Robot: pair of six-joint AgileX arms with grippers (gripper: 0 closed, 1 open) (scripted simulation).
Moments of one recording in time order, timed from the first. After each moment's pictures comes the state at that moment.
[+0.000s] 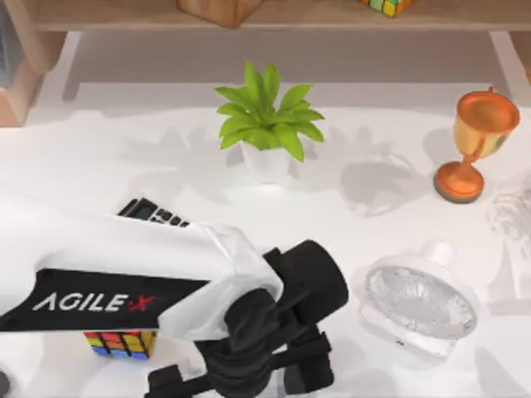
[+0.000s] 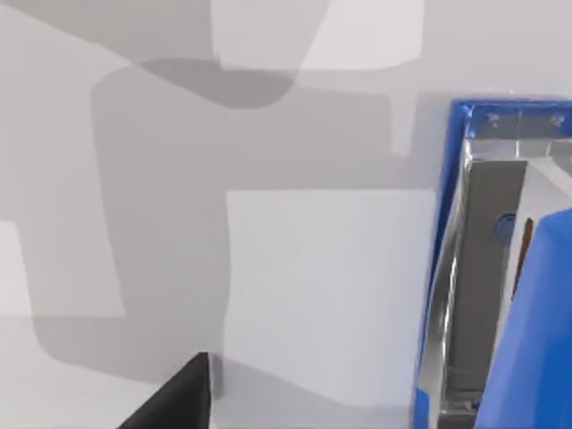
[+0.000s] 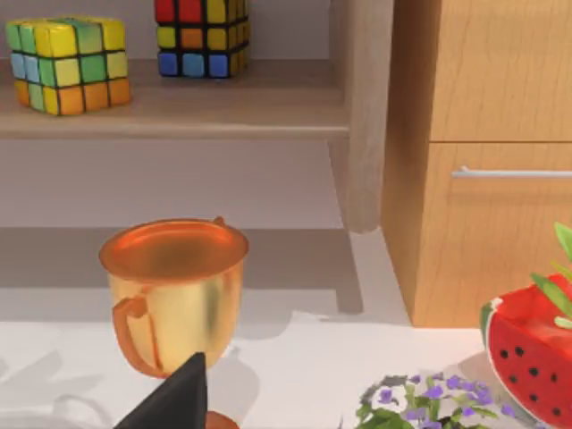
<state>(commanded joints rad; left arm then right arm) -1.00 1.81 0.94 -0.70 -0.01 -1.29 0.00 0.00 0.00 0.00 0.00 0.00</state>
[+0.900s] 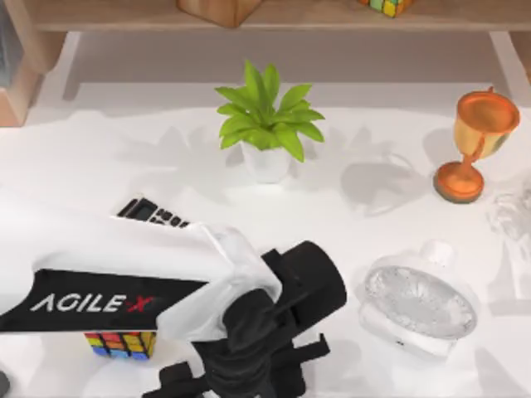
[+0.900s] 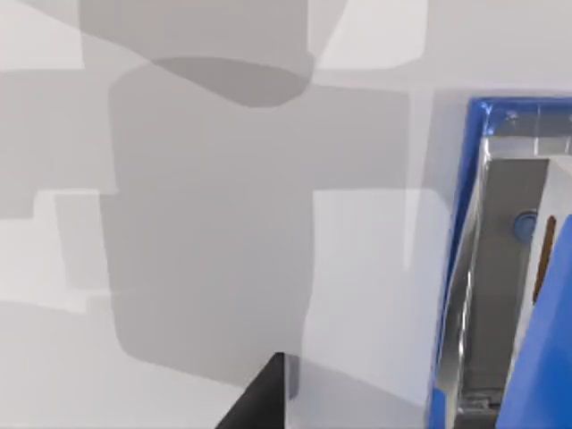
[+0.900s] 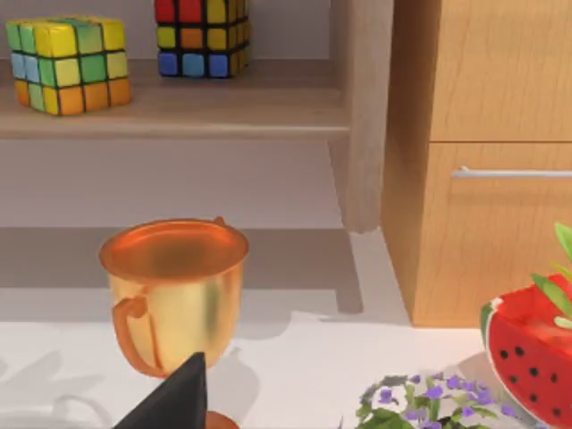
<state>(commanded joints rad) -1.00 1.81 0.94 -0.70 -0.01 -1.29 0.00 0.00 0.00 0.00 0.00 0.00</state>
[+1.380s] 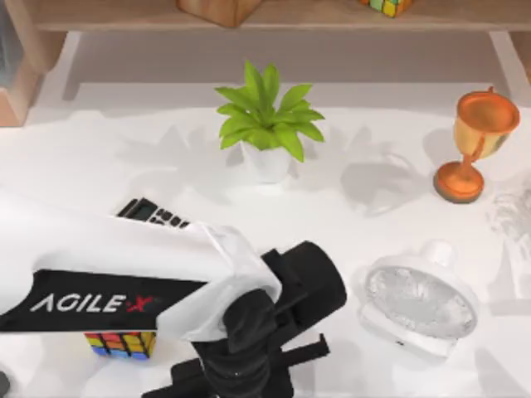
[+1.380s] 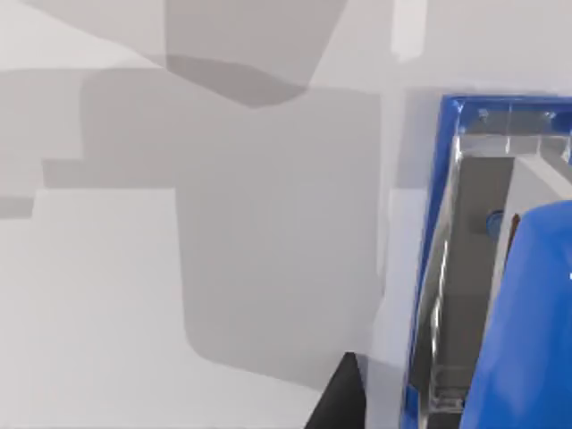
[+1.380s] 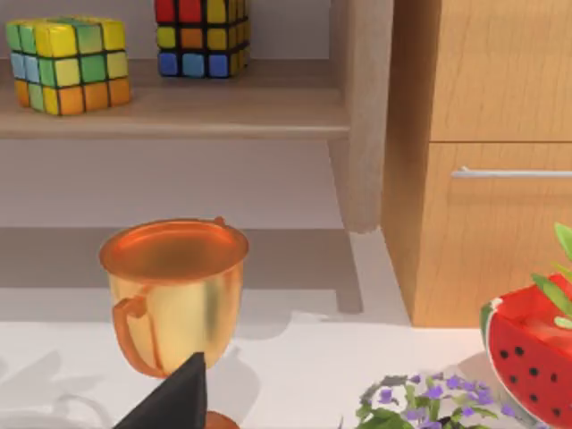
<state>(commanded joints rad) -1.00 1.81 0.94 -0.70 -0.01 -1.29 0.00 0.00 0.00 0.00 0.00 0.00</state>
